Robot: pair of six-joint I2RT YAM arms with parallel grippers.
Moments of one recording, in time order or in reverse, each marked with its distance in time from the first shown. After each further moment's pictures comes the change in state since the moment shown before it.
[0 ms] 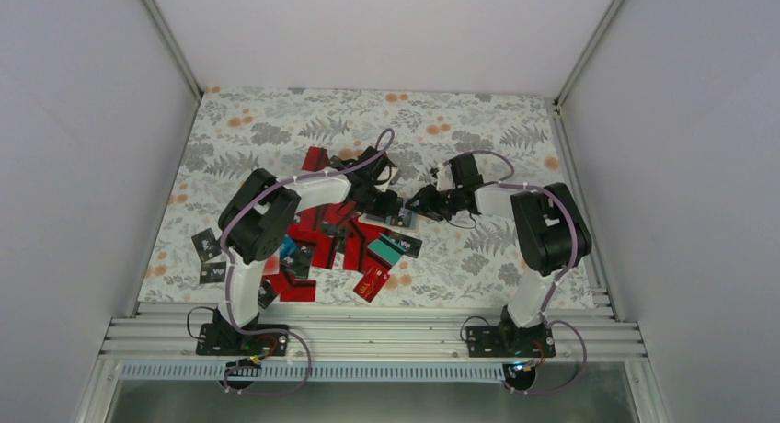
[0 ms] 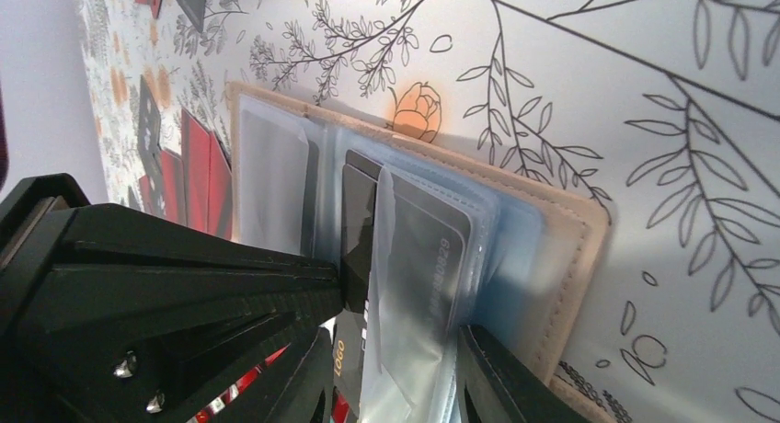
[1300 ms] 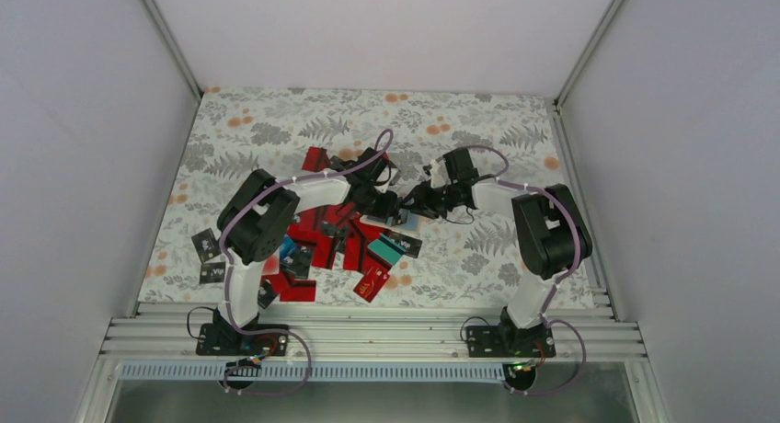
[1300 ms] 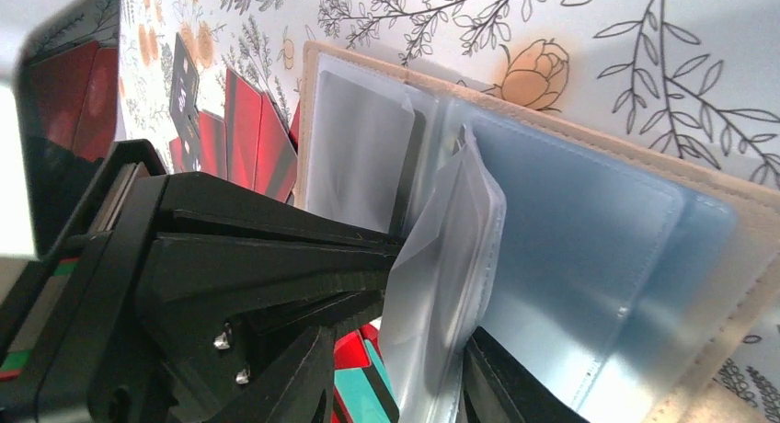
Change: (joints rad) left arm -0.001 -0.011 -0.018 0.017 0.017 -0.019; right arm 0.032 -0.021 0.068 -0.119 -0.049 -0.018
